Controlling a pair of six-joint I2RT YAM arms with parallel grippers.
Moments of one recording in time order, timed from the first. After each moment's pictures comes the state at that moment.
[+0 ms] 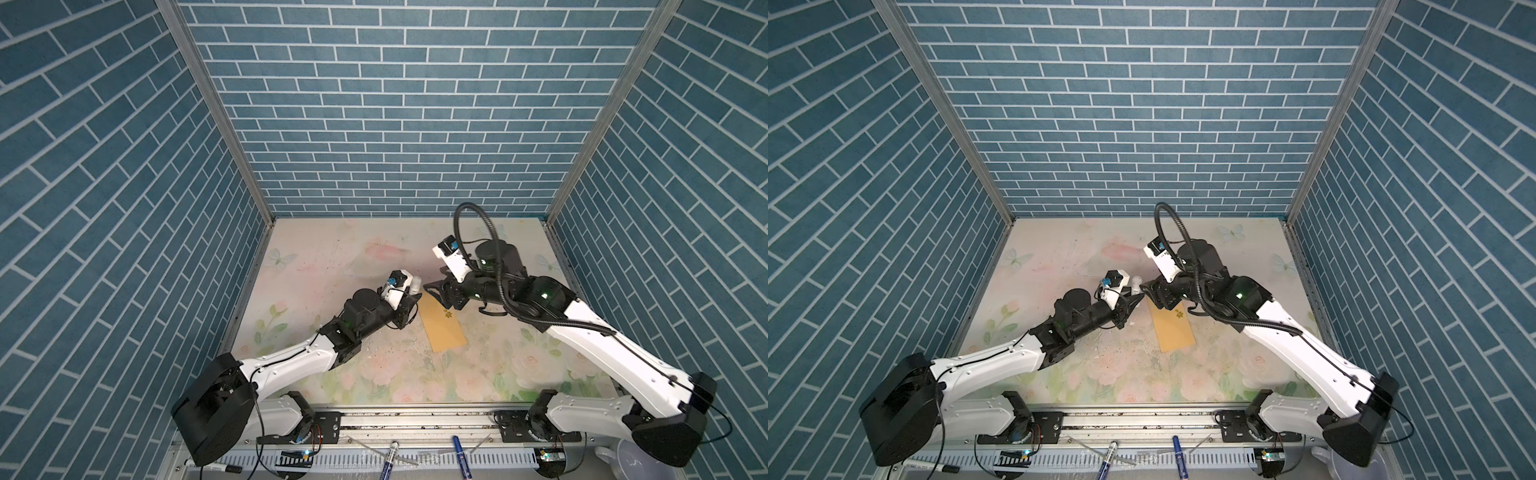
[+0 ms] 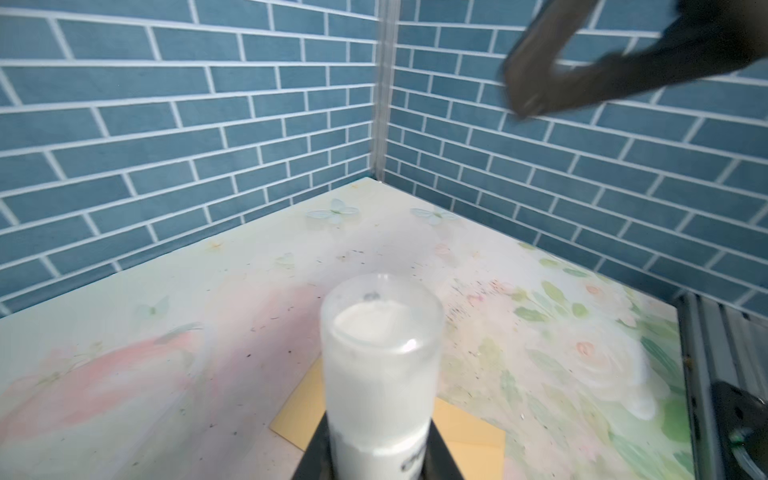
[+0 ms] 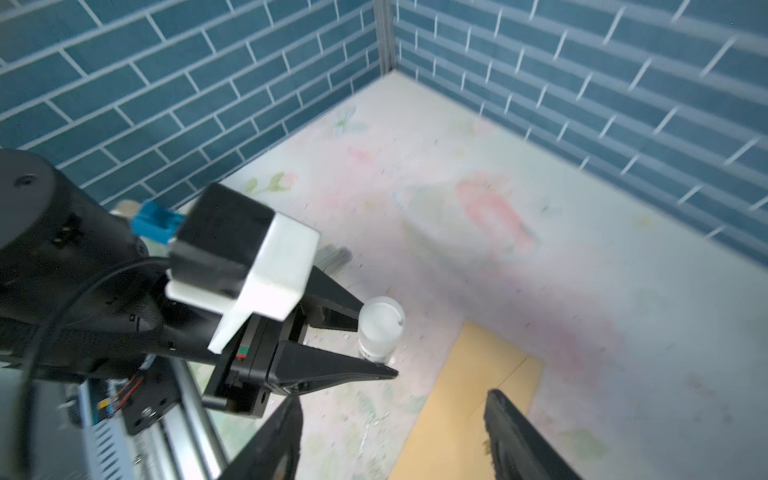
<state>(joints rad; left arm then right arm) -0.79 1.24 0.61 0.42 0.06 -0.10 0.84 1.15 1.25 -0.58 -0.10 0.02</state>
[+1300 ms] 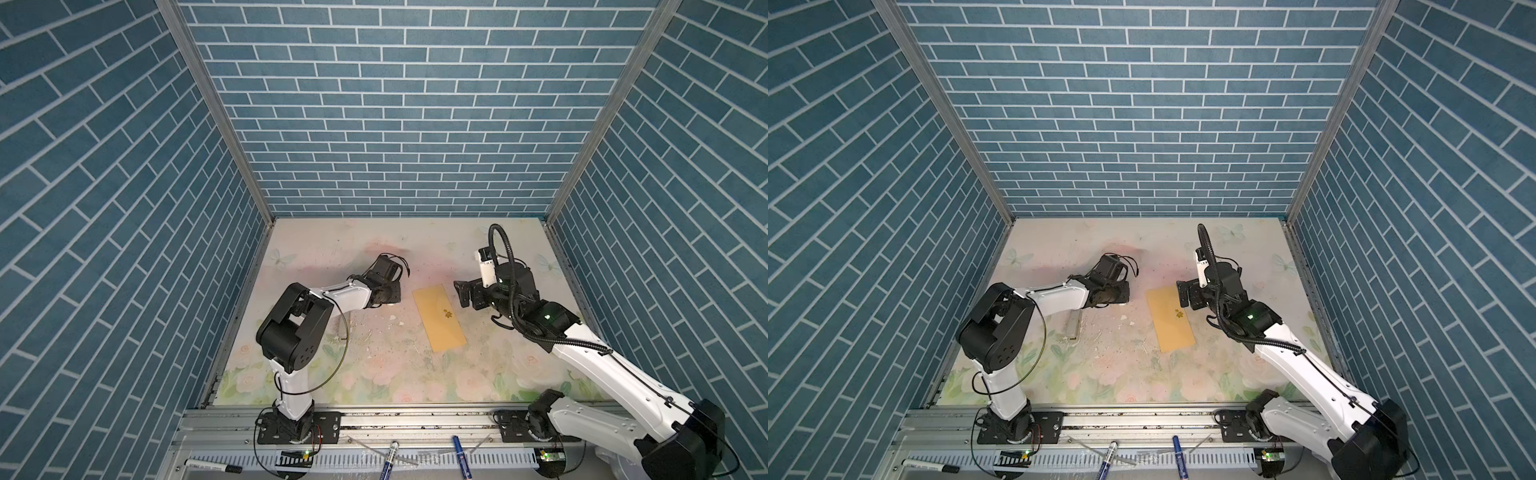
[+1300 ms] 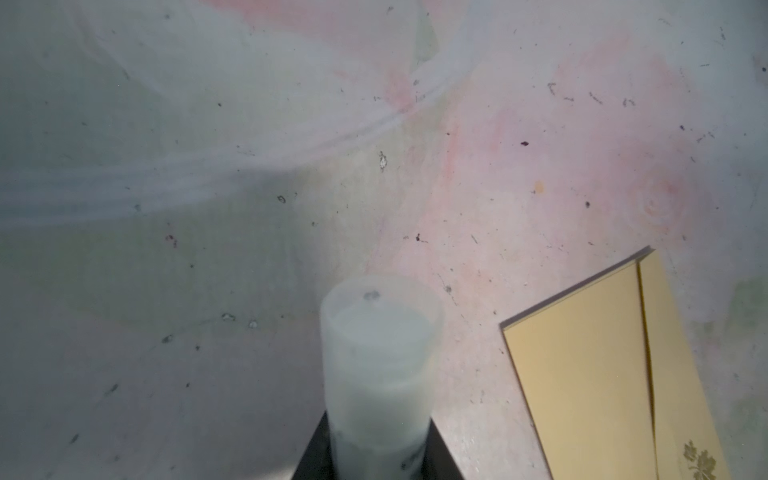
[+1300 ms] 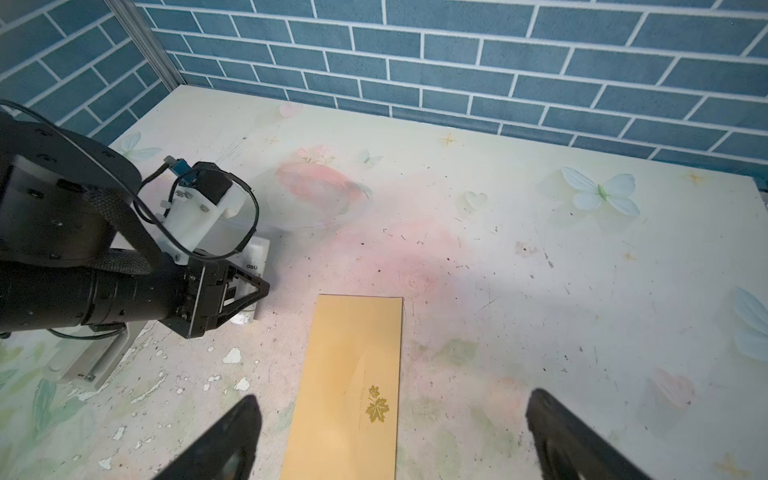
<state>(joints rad) -0.57 1.86 1.09 -0.20 -0.02 -0.53 0.65 1.04 0.87 -0.38 0.15 0.19</state>
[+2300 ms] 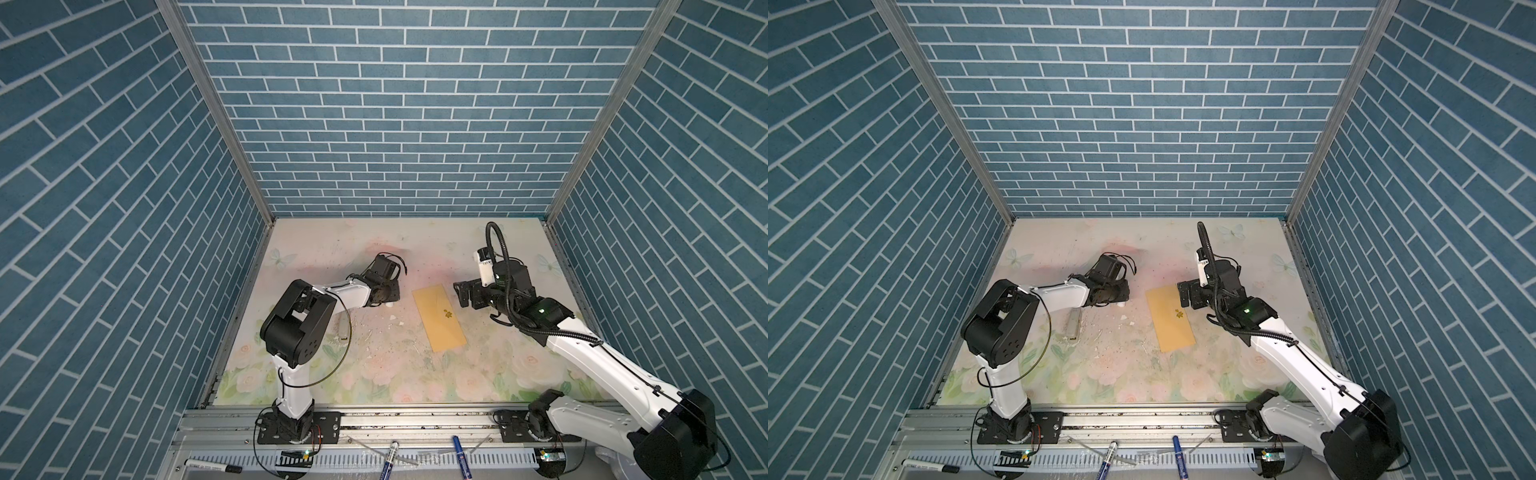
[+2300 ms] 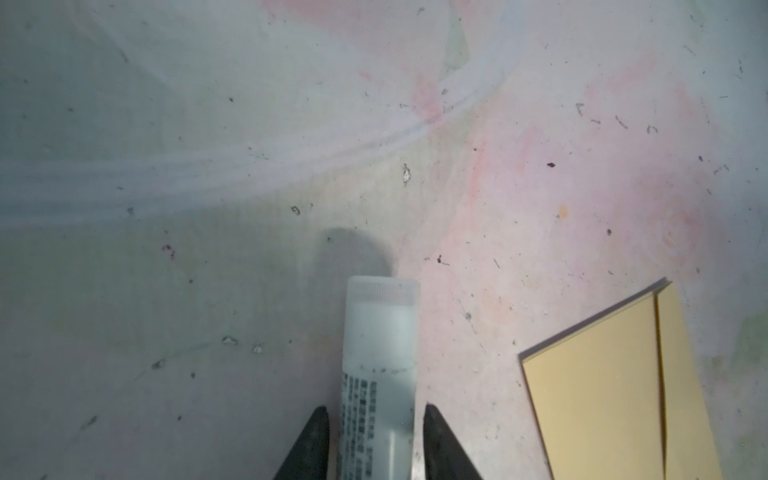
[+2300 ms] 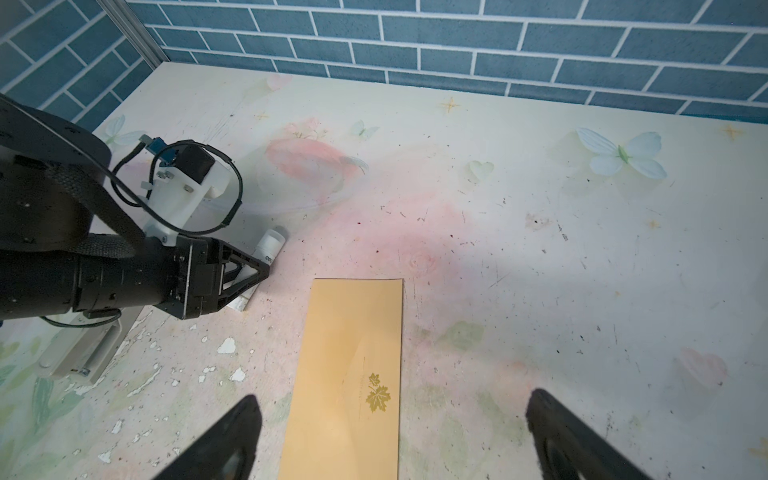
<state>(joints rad) -0.54 1.89 1.09 -0.16 0.00 -0.58 0.60 1.10 0.86 -0.38 0.09 0.21</state>
